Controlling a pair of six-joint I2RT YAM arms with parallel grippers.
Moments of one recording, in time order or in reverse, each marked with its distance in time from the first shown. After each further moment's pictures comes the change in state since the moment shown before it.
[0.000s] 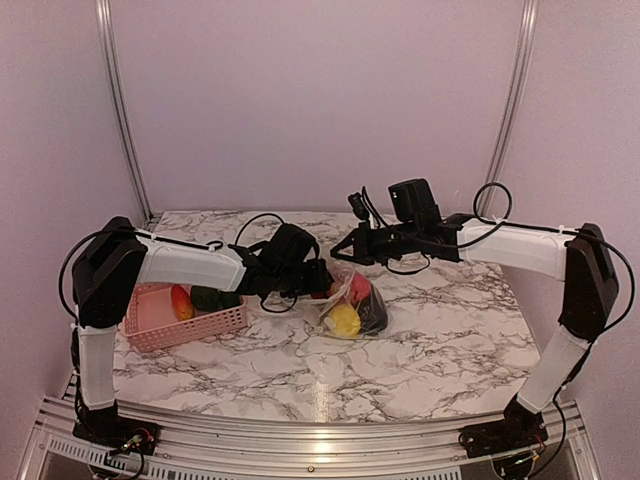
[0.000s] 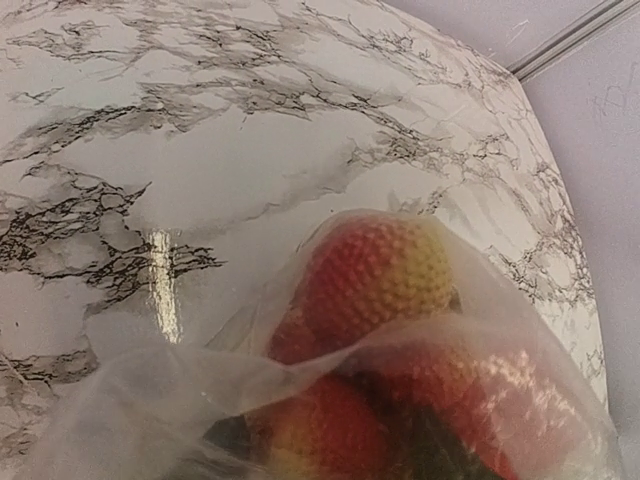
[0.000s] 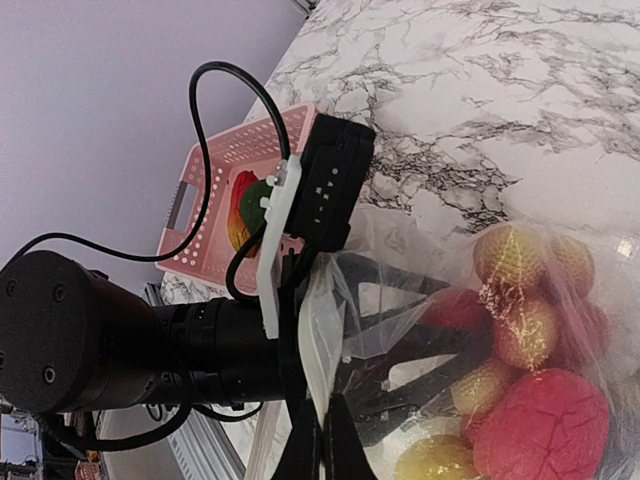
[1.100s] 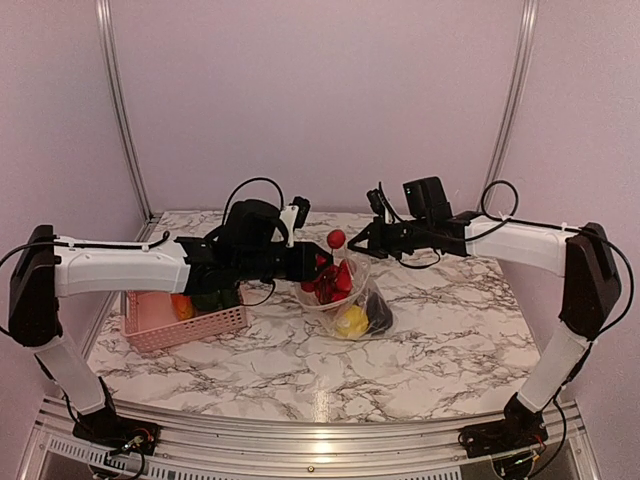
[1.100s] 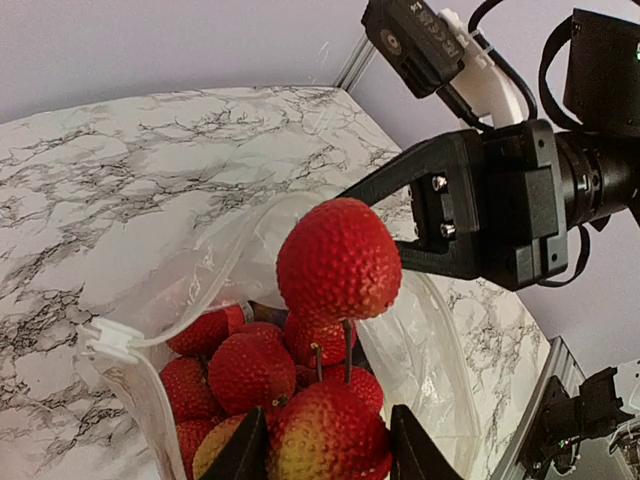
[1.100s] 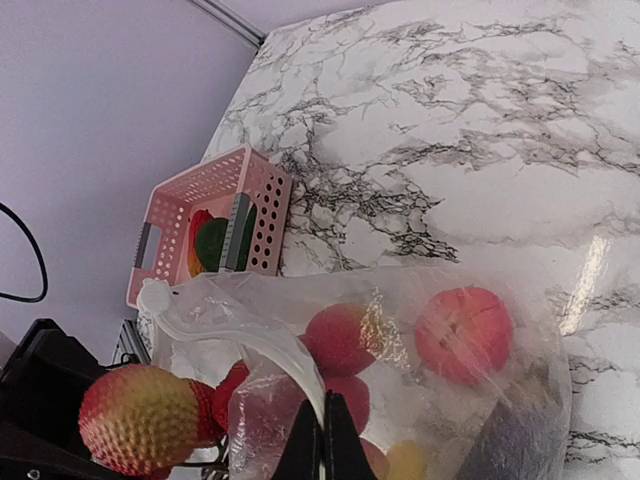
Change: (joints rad) left arm -0.052 -0.366 -0.214 0.115 0.151 0.298; right arm -0.098 0.001 -0.005 -0.006 0.031 -0.001
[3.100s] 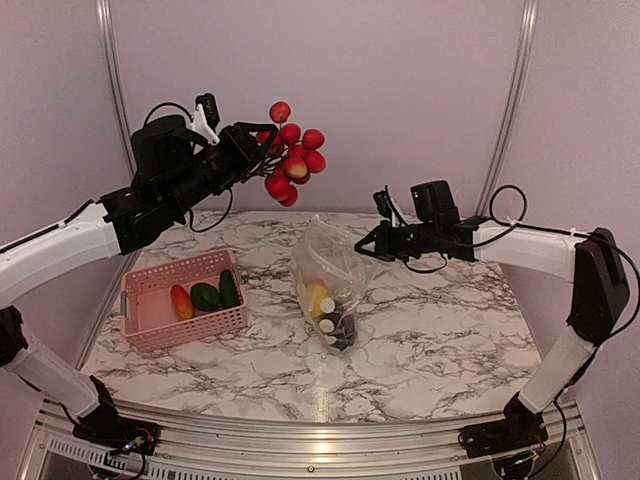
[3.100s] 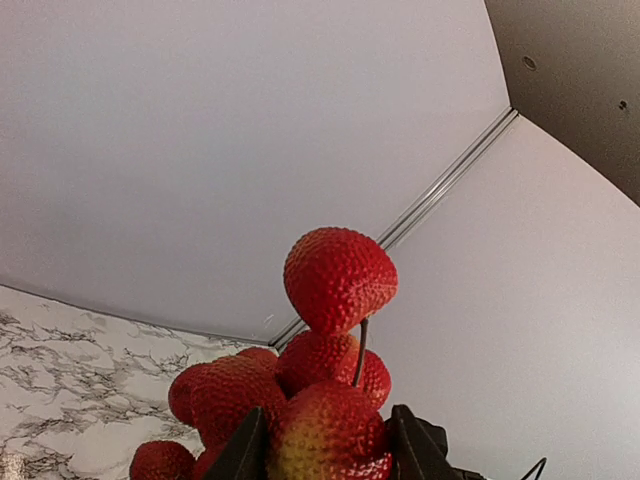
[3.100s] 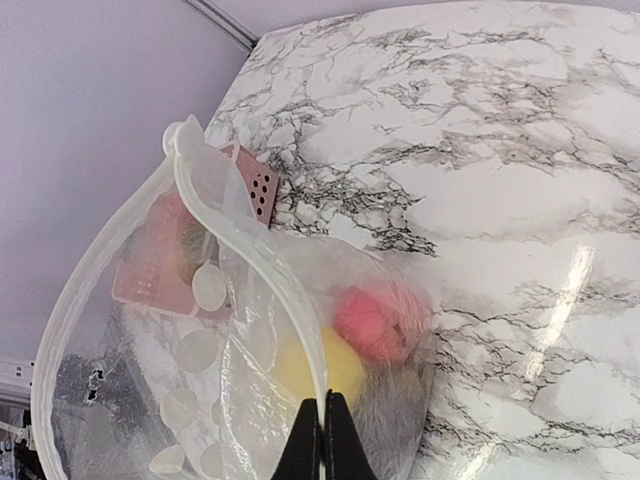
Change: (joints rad) left arm 0.116 -0.232 0.176 0.135 -0.174 -0.254; right arm -0.004 -0.056 -0.071 0.013 0.026 -0.048
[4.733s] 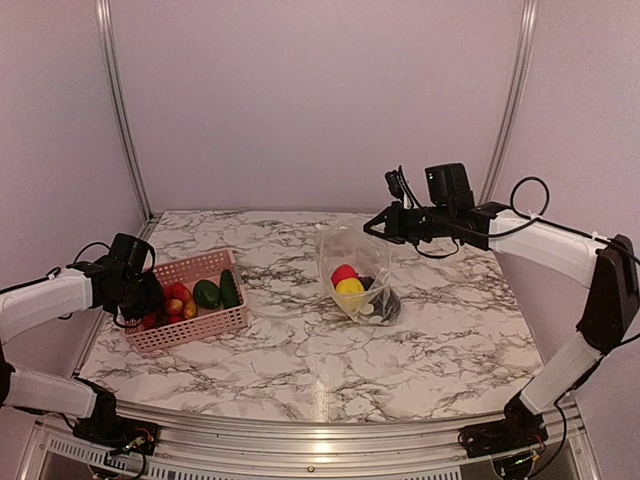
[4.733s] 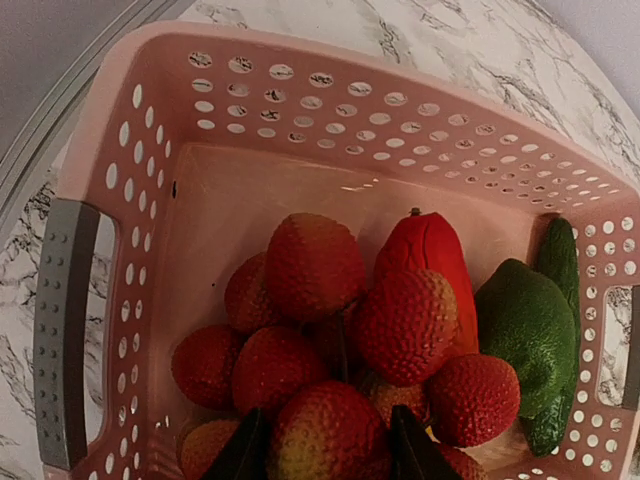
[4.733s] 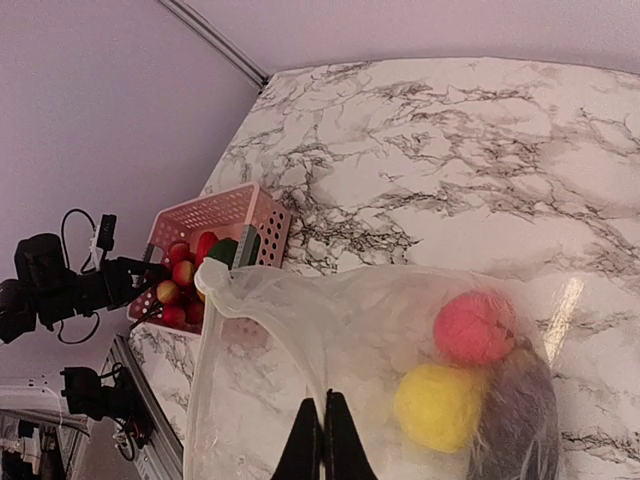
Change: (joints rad) left arm 0.565 -0.274 -0.688 -0.662 -0.038 -0.002; right arm -0.033 -0.085 0.076 -0.085 0.023 -0.019
